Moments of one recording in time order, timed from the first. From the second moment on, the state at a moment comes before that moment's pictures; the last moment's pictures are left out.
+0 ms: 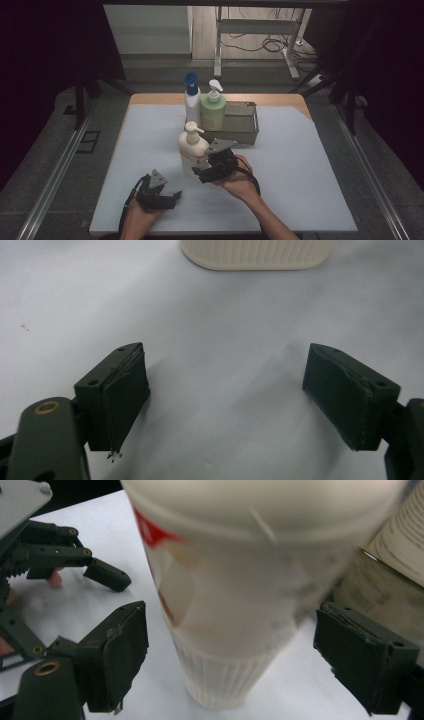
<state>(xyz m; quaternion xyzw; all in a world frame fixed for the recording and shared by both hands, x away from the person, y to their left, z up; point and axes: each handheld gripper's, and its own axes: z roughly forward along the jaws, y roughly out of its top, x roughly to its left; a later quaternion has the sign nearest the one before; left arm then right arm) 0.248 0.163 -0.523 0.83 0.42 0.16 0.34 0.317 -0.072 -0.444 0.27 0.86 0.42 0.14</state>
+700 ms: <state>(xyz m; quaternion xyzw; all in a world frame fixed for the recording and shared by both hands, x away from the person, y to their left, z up) 0.248 0.163 -0.523 0.83 0.42 0.16 0.34 0.325 -0.055 -0.441 0.26 0.85 0.43 0.16</state>
